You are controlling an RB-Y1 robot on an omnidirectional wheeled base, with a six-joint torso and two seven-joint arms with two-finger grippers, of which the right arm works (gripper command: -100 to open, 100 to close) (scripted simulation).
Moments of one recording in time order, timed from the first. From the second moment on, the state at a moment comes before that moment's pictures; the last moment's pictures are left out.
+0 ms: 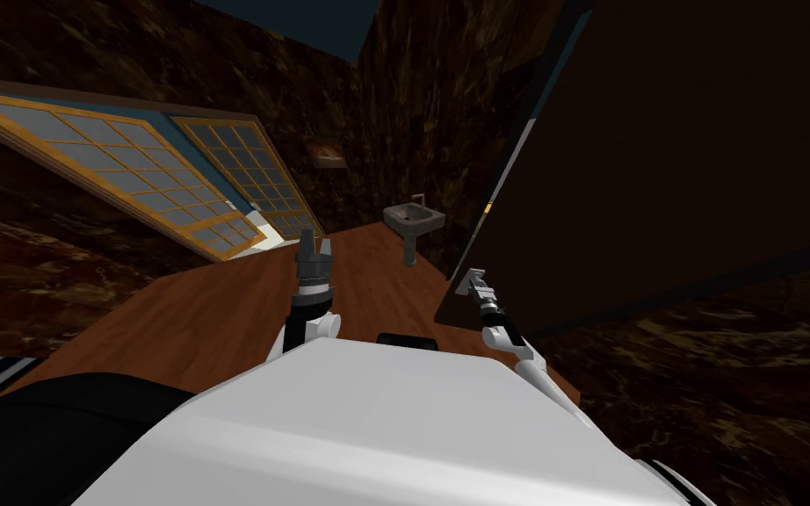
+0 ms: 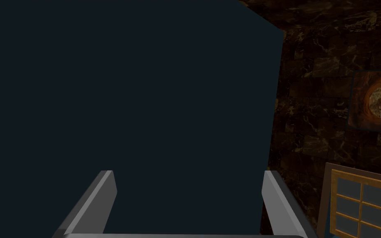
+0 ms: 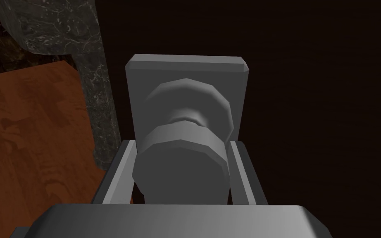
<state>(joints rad) 0.14 -0.54 0.21 -1.32 -0.66 -0.45 -1.48</state>
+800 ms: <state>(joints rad) 0.18 -0.62 0.28 -1.35 -0.65 -0.50 -1.55</state>
